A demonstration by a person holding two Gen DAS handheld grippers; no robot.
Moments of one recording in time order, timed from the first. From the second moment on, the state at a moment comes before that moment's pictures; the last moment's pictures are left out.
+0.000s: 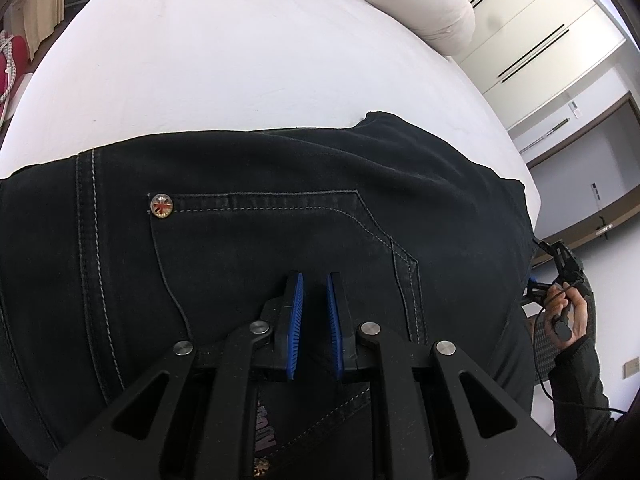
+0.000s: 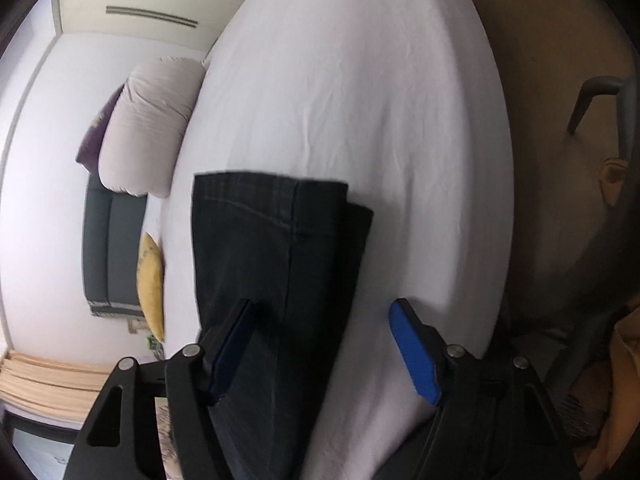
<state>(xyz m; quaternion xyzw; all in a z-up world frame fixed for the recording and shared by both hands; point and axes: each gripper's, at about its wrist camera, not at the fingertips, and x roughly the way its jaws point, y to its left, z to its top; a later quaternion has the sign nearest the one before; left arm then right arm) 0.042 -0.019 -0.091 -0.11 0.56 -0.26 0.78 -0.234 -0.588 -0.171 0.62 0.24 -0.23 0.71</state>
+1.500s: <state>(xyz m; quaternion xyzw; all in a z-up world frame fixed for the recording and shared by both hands) 0.045 -0.021 -0.091 -0.12 0.56 -0.26 0.78 -0.190 -0.604 -0.173 0.60 0.16 -0.12 0.78</state>
